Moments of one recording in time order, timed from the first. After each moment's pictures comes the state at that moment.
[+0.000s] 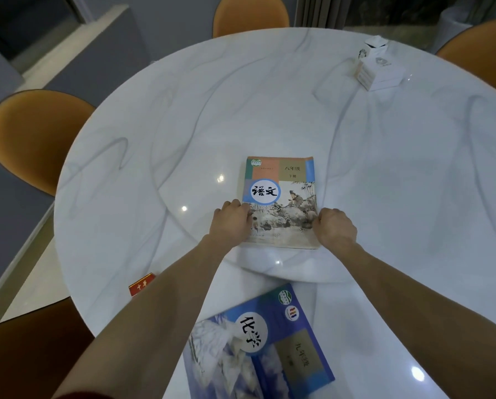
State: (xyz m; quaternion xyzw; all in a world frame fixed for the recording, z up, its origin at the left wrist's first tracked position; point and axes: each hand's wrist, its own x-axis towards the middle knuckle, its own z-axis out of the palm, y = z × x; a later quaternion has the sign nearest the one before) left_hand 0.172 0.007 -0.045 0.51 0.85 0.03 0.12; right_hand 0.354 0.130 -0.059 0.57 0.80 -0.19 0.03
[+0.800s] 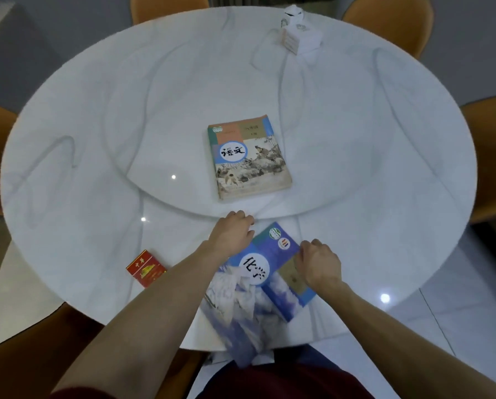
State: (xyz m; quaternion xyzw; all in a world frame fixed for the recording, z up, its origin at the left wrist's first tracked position) left_hand 0.223 -0.089 -0.076 0.69 0.70 -0.05 0.19; right_hand 0.431 -0.091 -0.084 0.62 0.76 -0.18 0.06
